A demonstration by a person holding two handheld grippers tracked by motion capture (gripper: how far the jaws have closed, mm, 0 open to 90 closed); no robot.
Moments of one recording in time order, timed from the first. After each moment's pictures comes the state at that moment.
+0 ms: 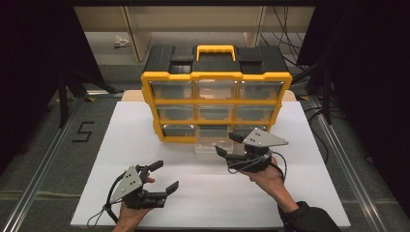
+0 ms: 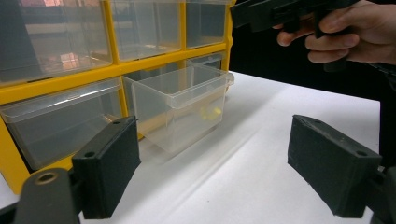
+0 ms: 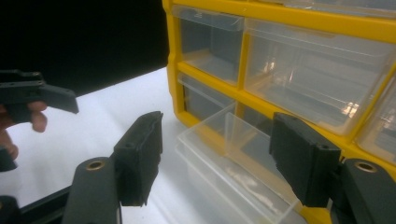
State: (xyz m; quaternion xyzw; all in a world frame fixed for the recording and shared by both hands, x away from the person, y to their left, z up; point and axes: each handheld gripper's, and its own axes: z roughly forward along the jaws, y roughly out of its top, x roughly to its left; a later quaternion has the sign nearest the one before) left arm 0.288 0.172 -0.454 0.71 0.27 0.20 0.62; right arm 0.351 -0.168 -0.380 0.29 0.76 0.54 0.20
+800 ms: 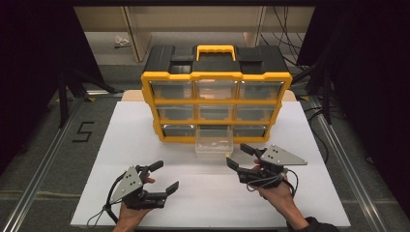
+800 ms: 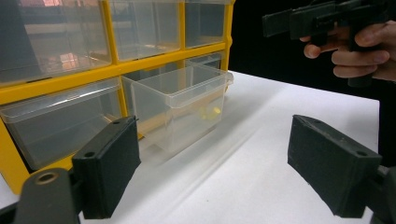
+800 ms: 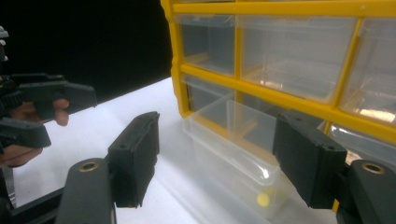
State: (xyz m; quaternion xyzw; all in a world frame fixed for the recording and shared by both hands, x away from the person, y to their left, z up) left arm 0.287 0.171 -0.453 0.71 0.27 0.20 0.62; right arm 0.320 -0.196 -0.400 0.31 0.73 0.58 0.20
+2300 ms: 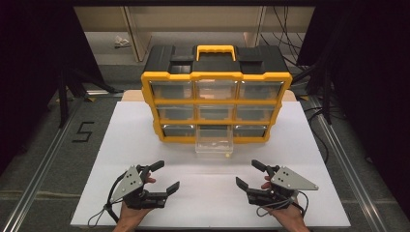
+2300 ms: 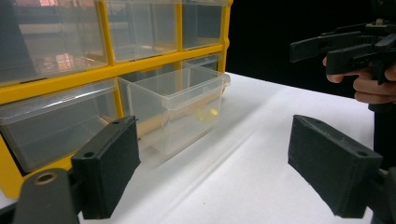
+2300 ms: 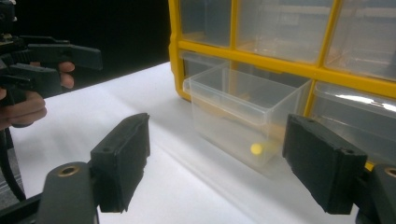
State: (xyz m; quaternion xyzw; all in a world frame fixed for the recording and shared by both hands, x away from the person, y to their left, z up) left arm 0.288 0.170 -0.454 0.71 0.27 0.20 0.63; right arm 0.283 -0.219 -0.430 0.31 0.73 0.57 0.22
